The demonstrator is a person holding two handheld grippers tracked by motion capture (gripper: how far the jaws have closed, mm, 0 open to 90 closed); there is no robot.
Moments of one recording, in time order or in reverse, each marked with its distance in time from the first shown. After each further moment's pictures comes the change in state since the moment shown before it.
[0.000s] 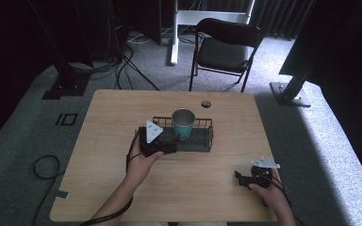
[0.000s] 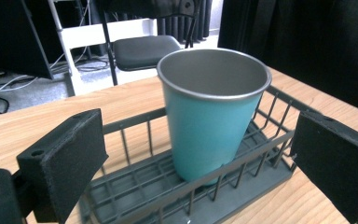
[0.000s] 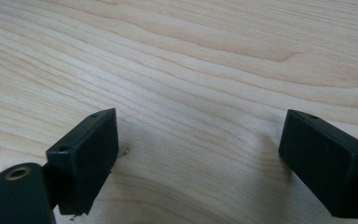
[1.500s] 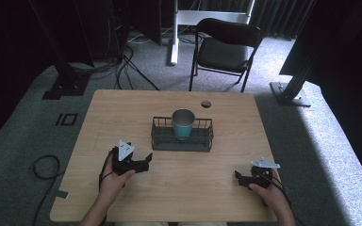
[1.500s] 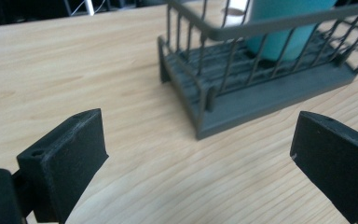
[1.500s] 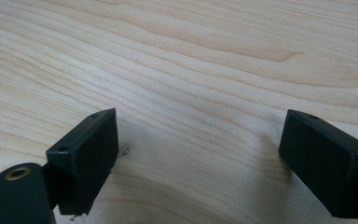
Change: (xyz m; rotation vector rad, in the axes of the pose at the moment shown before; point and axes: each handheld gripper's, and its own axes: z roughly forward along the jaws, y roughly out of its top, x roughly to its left) left arm 0.056 -0.088 -0.042 0.160 0.066 -0.052; right arm 0.000 0.000 0.000 0.001 0.000 0.000
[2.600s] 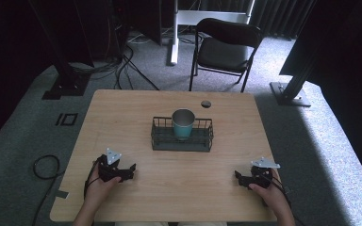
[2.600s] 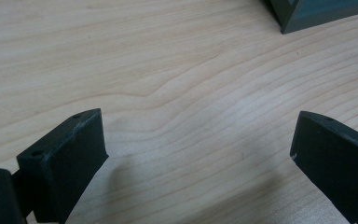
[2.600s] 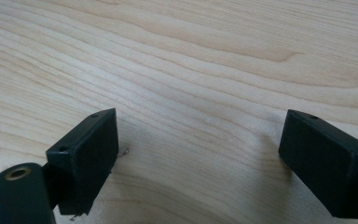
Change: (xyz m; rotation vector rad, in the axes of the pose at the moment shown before) left arm 0.039 -0.040 -0.007 0.221 0.086 -0.014; right arm 0.000 0.000 0.000 0.000 0.000 0.000
